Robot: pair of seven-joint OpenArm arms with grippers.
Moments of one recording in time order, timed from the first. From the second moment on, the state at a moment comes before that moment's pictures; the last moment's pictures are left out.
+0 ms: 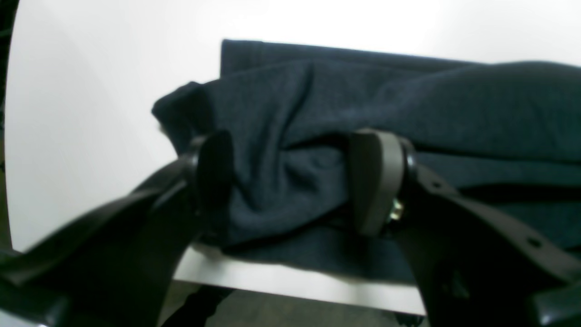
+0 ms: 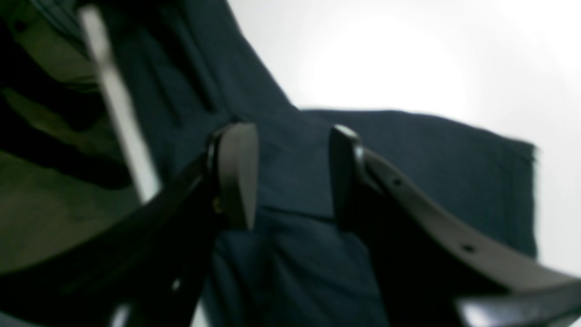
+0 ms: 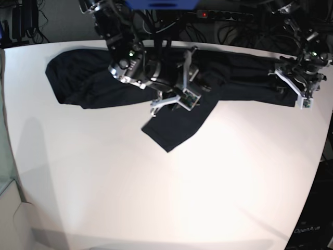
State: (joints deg) left arm 9.4 -4.4 -42.2 95.3 -2.0 -40.5 46.8; right arm -8.6 -1.2 -22.6 101.9 -1.1 36.0 -36.0
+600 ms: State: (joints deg) left arm 7.0 -4.4 -42.5 96.9 -1.9 -40.5 47.3; right arm 6.8 -0.8 -8.8 84.9 -0.8 36.1 -42.4
